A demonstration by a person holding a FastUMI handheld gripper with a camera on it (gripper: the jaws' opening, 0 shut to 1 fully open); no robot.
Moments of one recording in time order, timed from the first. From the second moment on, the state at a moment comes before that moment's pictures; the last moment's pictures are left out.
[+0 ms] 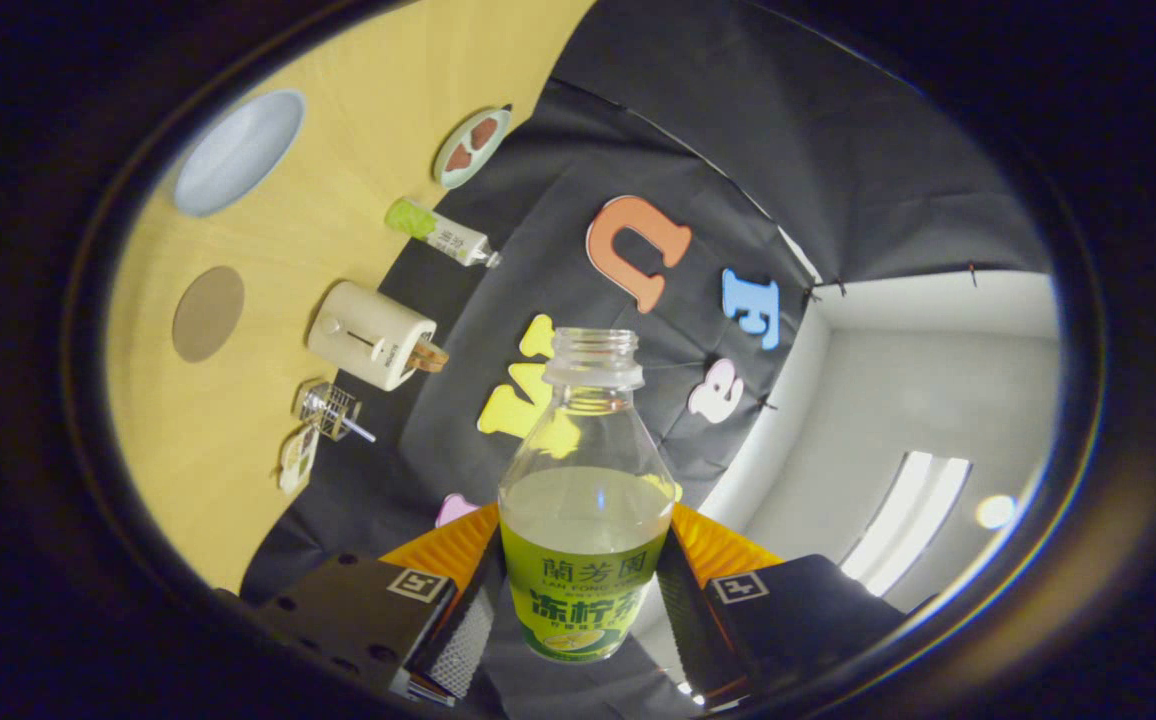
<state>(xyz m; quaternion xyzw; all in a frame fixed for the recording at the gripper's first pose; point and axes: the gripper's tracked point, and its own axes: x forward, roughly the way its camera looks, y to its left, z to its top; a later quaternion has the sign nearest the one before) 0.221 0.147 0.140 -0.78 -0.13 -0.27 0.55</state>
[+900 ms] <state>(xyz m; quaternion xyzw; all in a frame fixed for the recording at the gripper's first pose) 0.260 0.152 0.047 -0.35 0.08 -0.06 0.93</state>
